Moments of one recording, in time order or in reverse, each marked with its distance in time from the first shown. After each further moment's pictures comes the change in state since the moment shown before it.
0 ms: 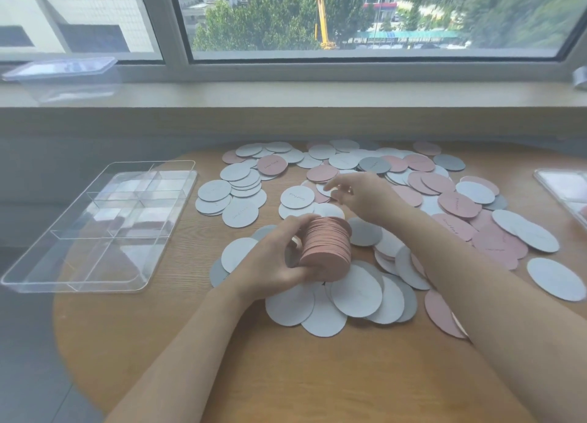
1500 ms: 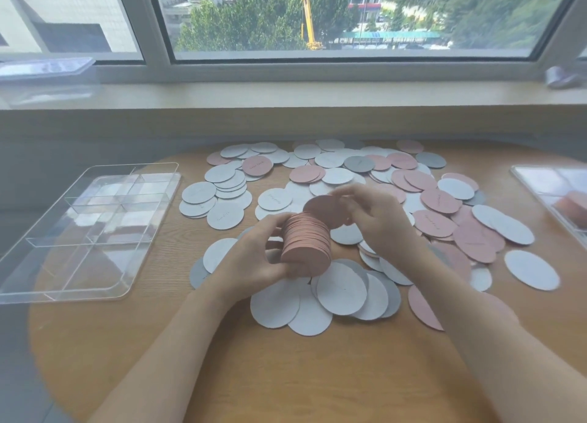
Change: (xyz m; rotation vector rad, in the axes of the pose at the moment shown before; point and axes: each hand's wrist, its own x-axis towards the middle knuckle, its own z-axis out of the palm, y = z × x) left_hand -0.001 0.005 -0.002 -0.083 0.067 -0.028; right_hand -0.077 -0.005 -0.005 0.405 0.270 -0.040
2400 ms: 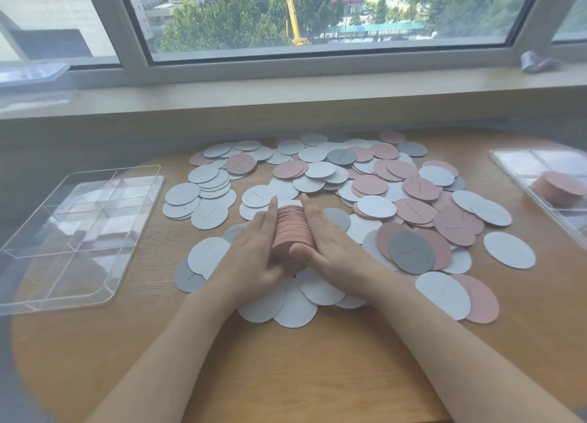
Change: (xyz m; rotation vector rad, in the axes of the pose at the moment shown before) left_hand 0.003 -0.001 0.018 0.469 -0.094 -0.006; right_hand -0.037 0.000 0.038 -0.181 -0.406 0.034
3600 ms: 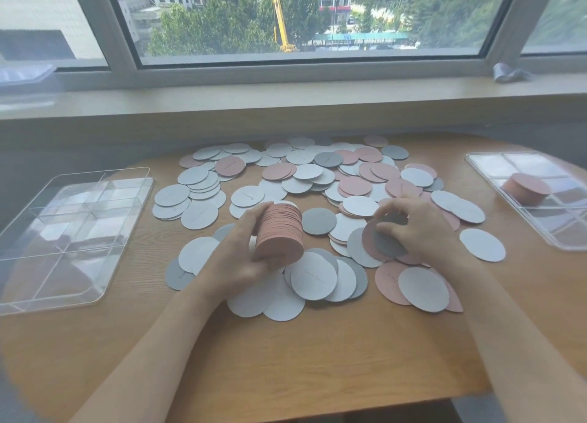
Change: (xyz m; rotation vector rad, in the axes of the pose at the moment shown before) left_hand -0.005 0.000 -0.005 -0.375 0.082 -0.039; right_hand -0.055 0.061 -0.094 -0.131 0.407 0.329
